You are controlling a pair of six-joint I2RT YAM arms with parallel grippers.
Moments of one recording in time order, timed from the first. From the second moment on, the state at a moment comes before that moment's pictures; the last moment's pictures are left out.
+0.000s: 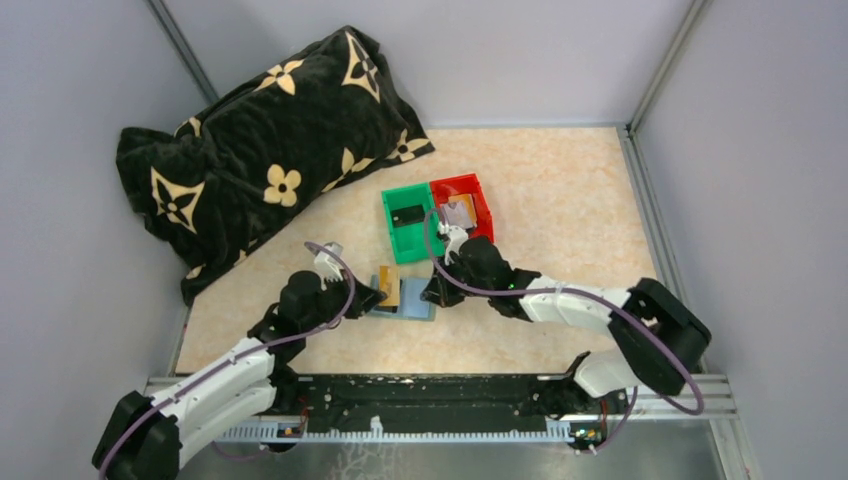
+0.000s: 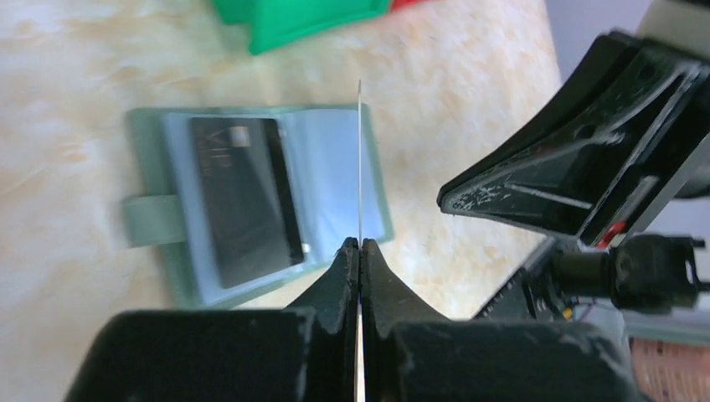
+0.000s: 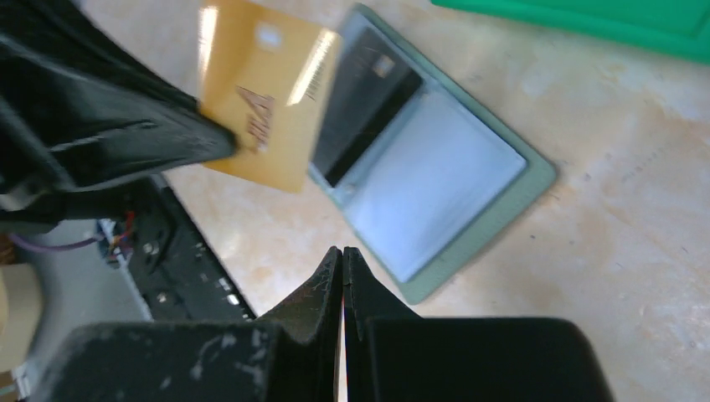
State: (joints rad) left arm -0.60 0.77 0.16 0.24 0.15 -0.77; right arm 0.84 1.42 0.62 0.19 -0.24 0.56
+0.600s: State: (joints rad) left arm -0.60 0.90 0.29 0.42 0.85 -0.61; right arm 0.78 1.12 0.85 -0.15 -0.46 0.14
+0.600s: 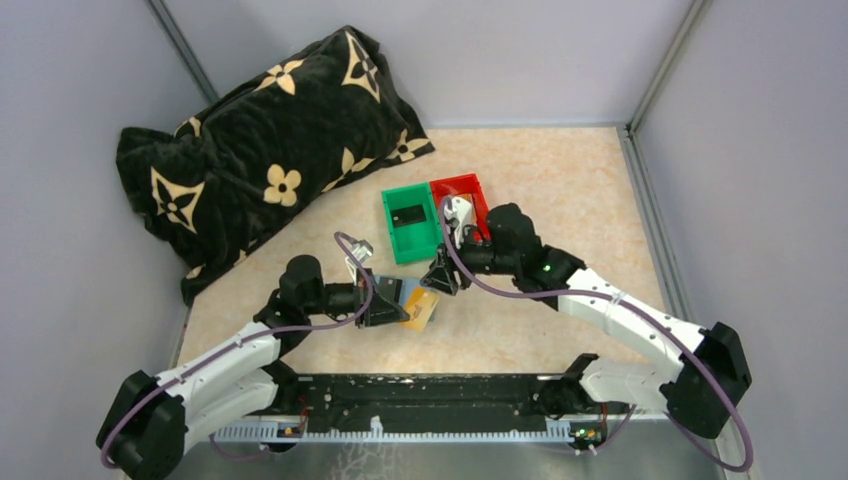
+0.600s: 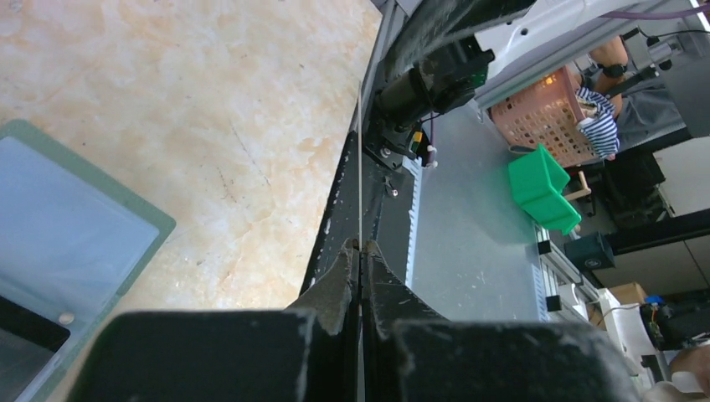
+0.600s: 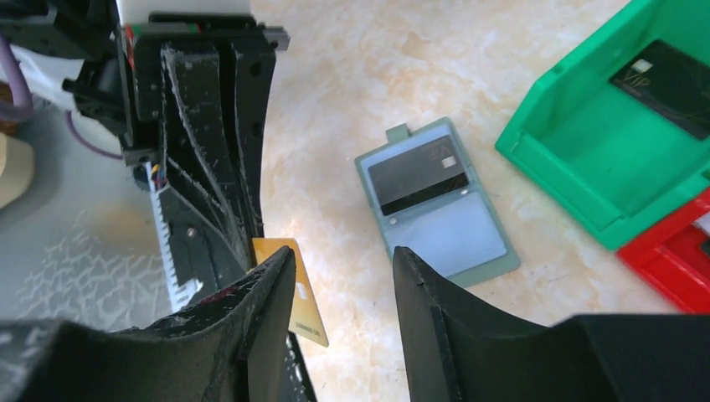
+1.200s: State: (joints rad) left arm -0.60 0.93 0.30 0.47 0.92 -0.61; right arm 0.78 1.10 0.78 -0.15 -0.72 0.16
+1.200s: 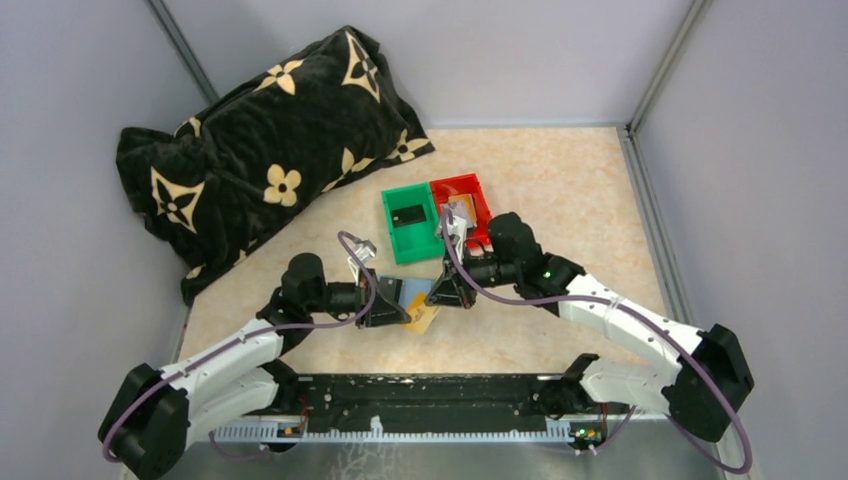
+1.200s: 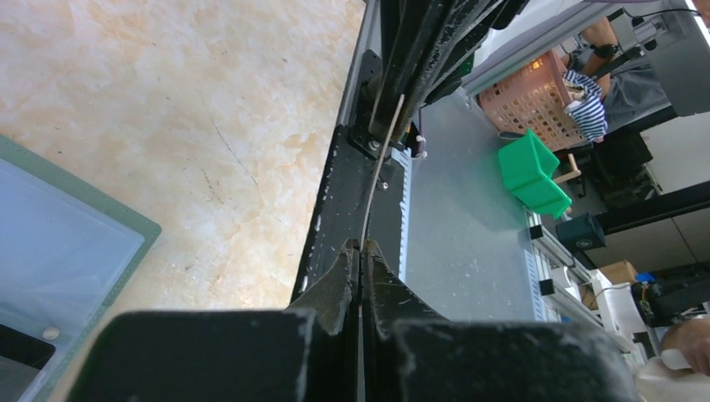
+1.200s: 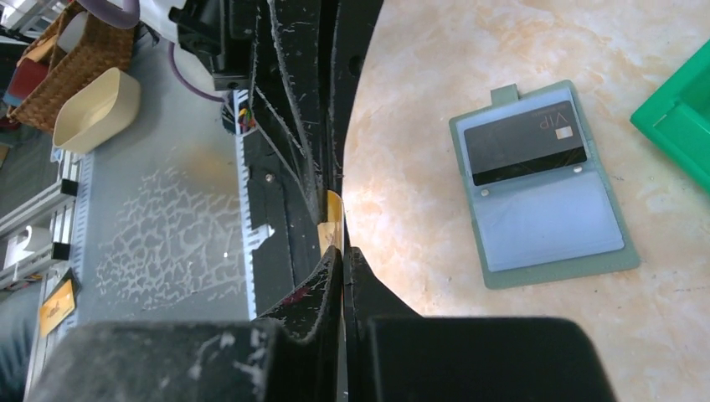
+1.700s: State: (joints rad) left arm -0.60 0.57 0.28 0.17 0.29 -0.60; right arm 0.62 1.25 0.84 0.02 -0.43 0.34
